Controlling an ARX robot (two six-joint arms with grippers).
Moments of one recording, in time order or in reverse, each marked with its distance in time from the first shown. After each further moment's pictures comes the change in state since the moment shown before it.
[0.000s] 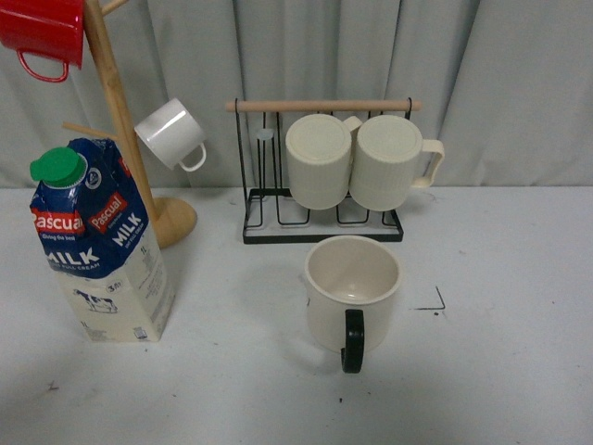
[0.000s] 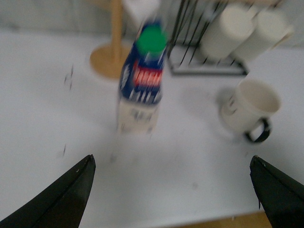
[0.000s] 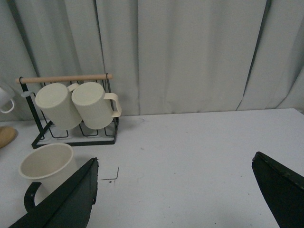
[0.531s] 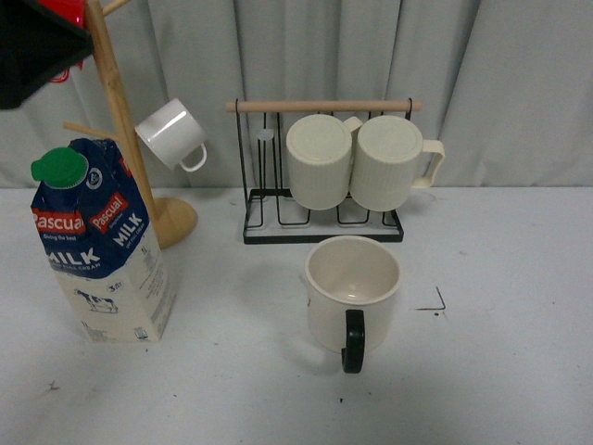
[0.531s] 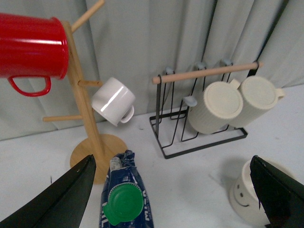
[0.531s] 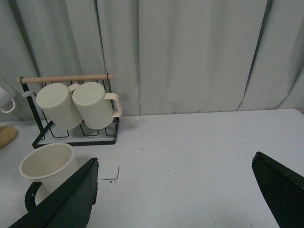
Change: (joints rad) left arm -0.109 0.764 0.250 0.708 -0.028 0.113; right arm 0.000 0.000 0.000 0.000 0.000 0.000
